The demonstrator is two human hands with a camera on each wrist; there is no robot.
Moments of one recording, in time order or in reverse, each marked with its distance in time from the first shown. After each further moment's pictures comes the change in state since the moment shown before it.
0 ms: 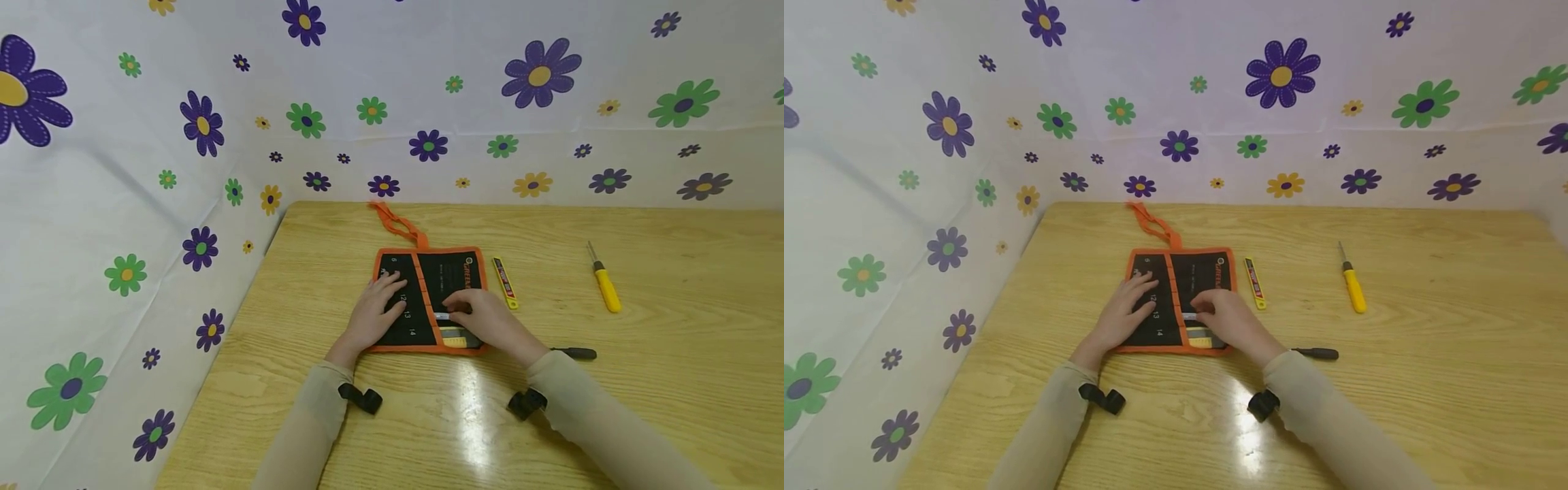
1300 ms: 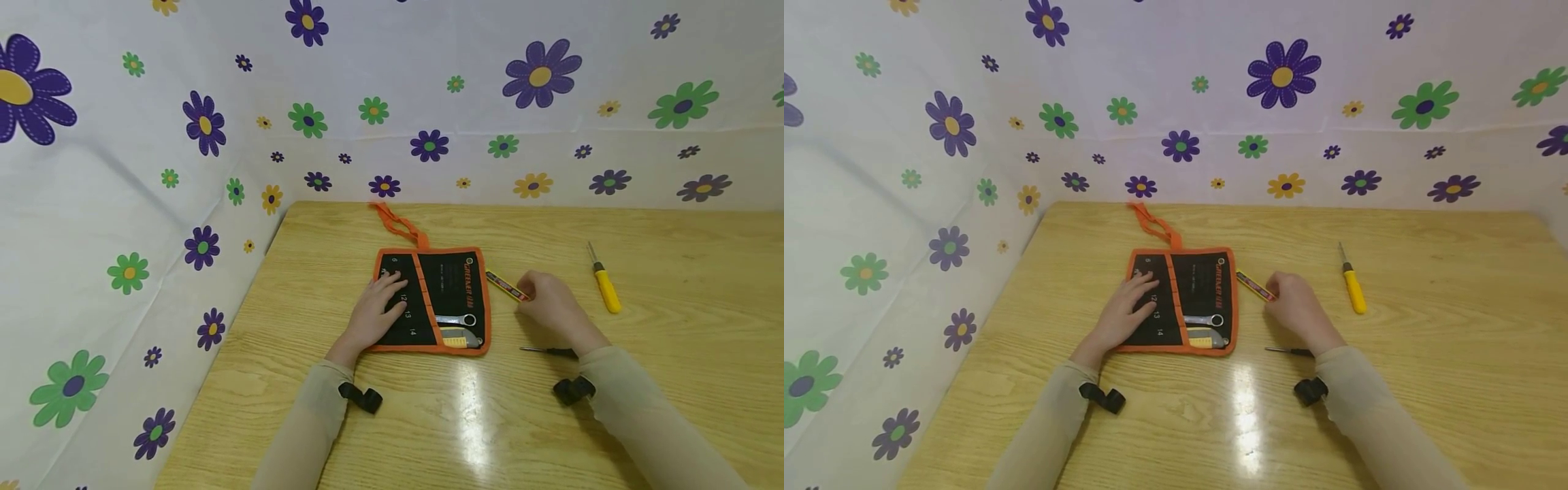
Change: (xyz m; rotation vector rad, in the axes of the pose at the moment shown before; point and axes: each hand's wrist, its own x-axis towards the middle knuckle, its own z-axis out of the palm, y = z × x) left_hand -0.001 0.001 -0.002 0.000 -0.011 0.008; right_hand -0.025 0.052 -0.066 -0.119 0.104 0.154
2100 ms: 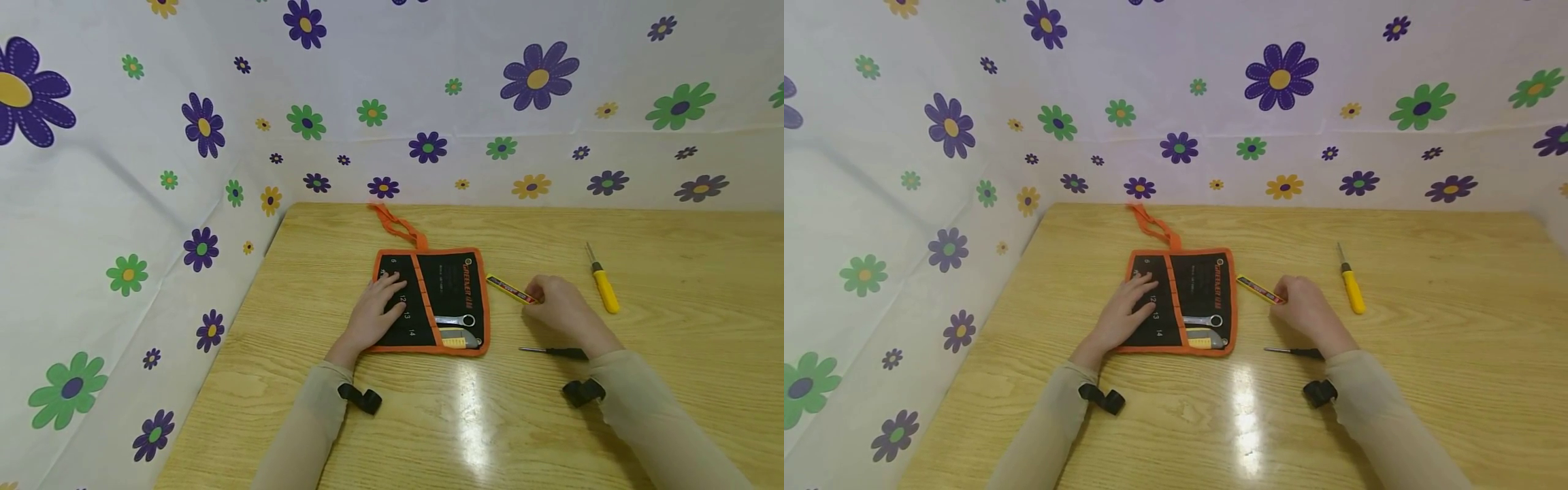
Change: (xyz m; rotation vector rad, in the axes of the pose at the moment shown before) left_hand 0.002 -0.001 0.001 0.008 -0.009 -0.023; right_hand -0.005 0.012 -0.009 -0.047 -0.033 -0.003
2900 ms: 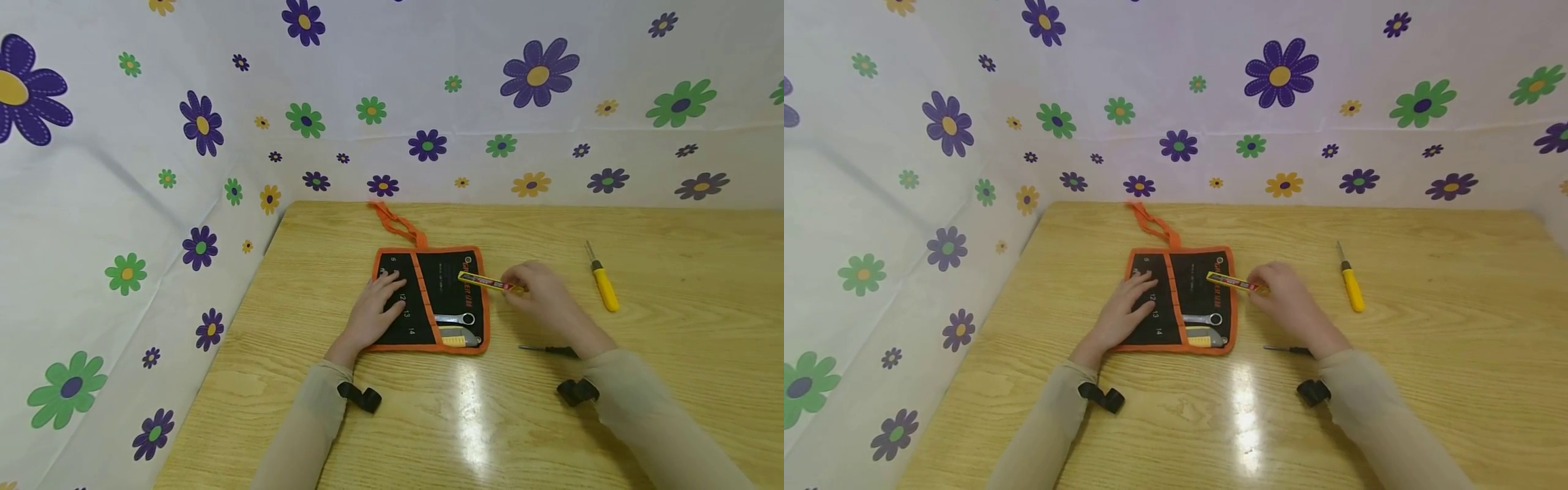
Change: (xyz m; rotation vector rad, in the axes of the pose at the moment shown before) left_hand 0.000 -0.001 0.001 0.008 0.006 0.006; right_hand 0.003 -0.024 0.008 -0.006 0.171 -0.240
